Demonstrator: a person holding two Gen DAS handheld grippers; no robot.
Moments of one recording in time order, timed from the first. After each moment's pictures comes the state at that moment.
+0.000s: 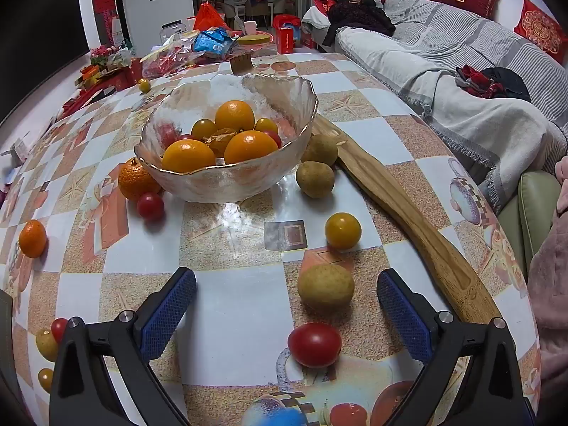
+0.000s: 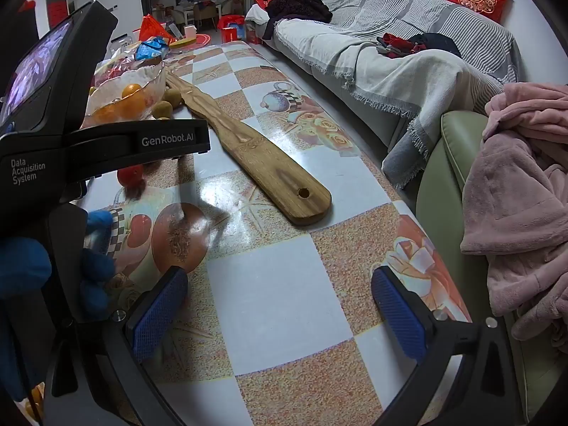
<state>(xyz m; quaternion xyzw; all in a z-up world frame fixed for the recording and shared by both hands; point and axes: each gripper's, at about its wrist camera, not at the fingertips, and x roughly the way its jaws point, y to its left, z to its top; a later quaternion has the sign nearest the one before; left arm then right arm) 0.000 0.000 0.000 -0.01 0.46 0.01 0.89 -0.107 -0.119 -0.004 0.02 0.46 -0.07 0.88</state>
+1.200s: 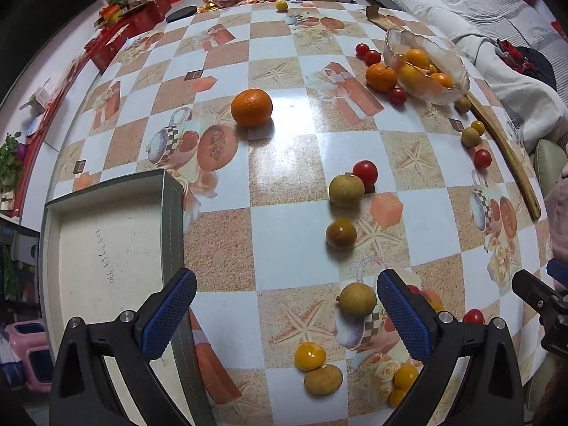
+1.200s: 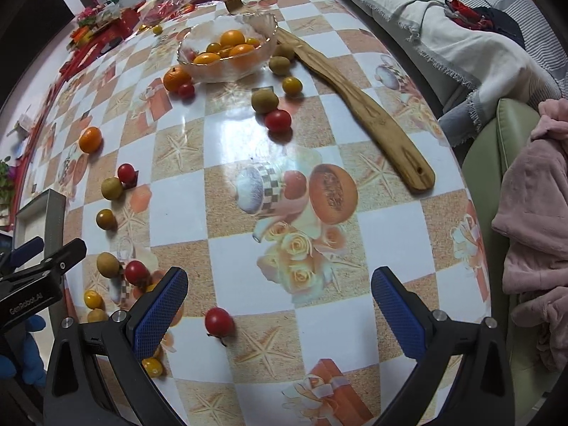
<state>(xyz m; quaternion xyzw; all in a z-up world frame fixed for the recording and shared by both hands) -0.108 0.204 0.051 -0.02 0.60 0.04 0.80 -0.101 -0.034 0.054 0.02 0.61 0.04 0.79</state>
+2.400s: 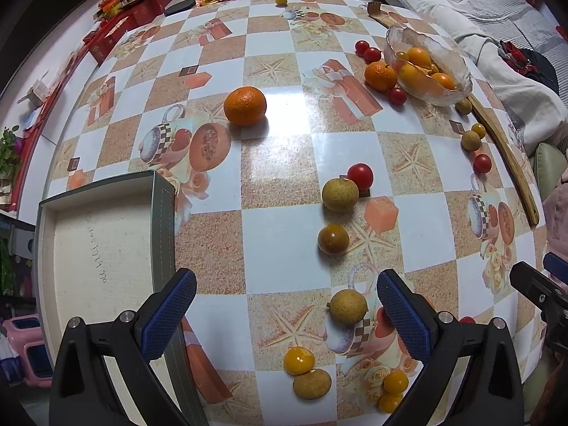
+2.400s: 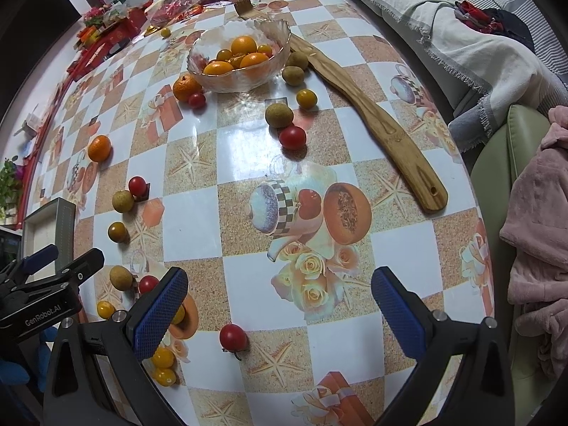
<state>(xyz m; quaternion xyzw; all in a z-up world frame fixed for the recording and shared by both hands) -0.100 0.199 0.049 -0.03 0.61 0.04 0.79 -0.086 -0.030 0.058 0.03 0.61 0.05 0.79</state>
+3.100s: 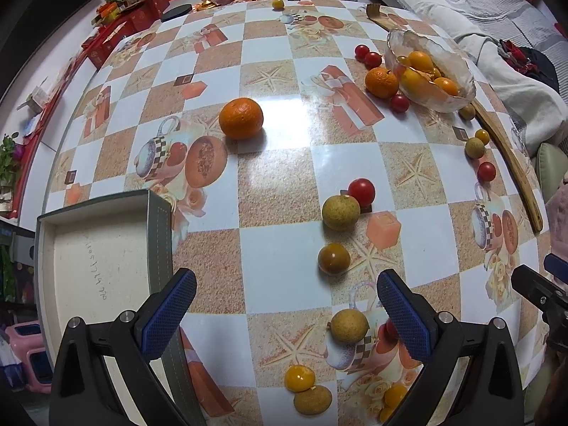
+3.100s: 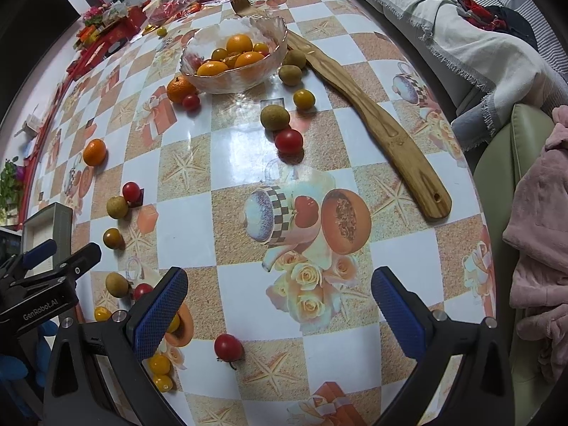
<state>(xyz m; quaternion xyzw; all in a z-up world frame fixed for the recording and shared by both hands) -0.085 0.197 0.046 -0.02 0.60 0.04 0.80 -0.074 -0.035 0.052 0.03 0.62 0.05 0.78</state>
